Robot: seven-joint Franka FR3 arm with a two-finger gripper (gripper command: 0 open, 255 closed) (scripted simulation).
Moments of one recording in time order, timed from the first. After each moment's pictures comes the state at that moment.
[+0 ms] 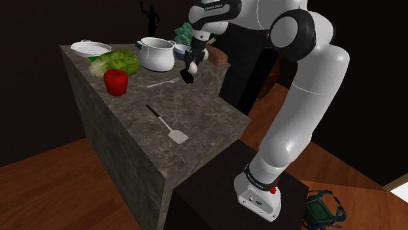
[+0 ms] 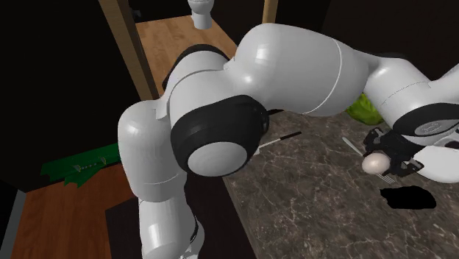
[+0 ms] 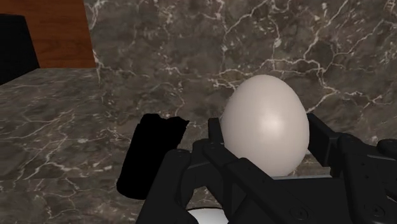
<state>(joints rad) -0.18 0.18 -0.14 -1.77 0.11 1.98 -0.32</state>
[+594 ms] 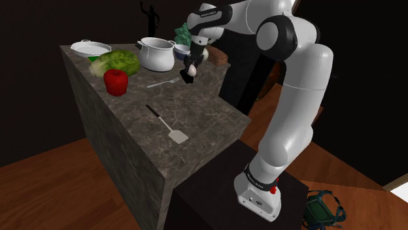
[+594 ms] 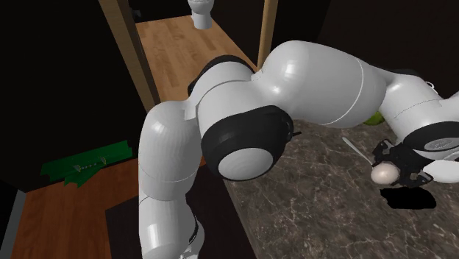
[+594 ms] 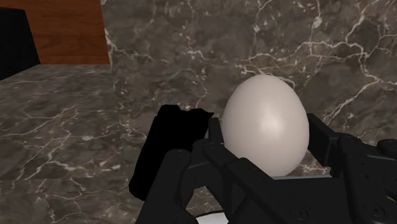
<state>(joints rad) -0.22 0.31 -0.15 -1.67 0.14 2.01 -0.37</state>
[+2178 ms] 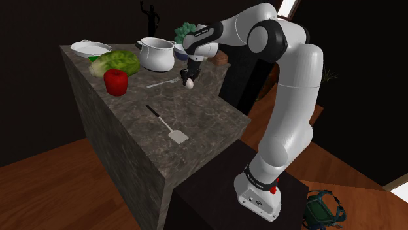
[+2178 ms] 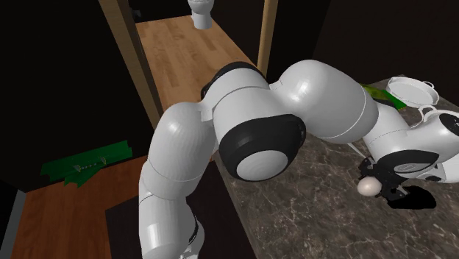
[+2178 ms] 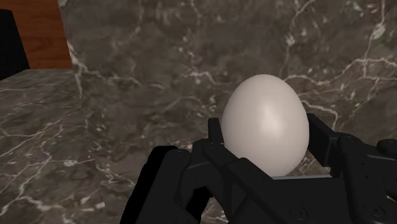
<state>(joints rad) -0.22 0.39 -0.14 -1.79 0.16 2.21 -0.40</state>
